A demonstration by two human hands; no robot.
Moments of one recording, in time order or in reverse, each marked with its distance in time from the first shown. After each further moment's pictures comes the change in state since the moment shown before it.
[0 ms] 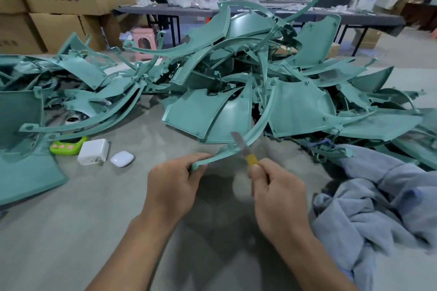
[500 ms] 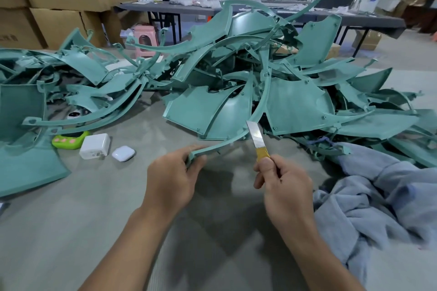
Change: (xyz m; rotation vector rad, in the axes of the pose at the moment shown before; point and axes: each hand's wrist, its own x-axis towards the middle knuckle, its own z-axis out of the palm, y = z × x) left_hand 0.001 -0.002 0.001 -0.090 0.058 -0.037; right_hand 0.004 0.005 -0.008 0.138 0.051 0.132
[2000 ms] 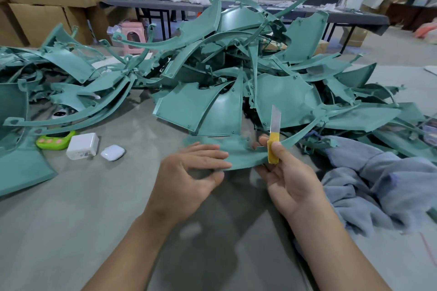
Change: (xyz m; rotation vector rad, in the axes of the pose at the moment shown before) left_hand -0.007 0.035 0.000 -0.442 -0.245 0.079; right_hand 0.032 0.007 -0.012 1.049 -0.096 0.611
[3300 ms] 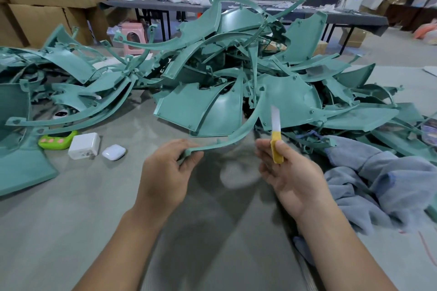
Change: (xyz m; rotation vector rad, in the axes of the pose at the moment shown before) left_hand 0.000 -0.016 -0.017 0.359 0.209 0.039; right_hand -0.008 -0.010 -0.004 -0.122 -0.018 0.032
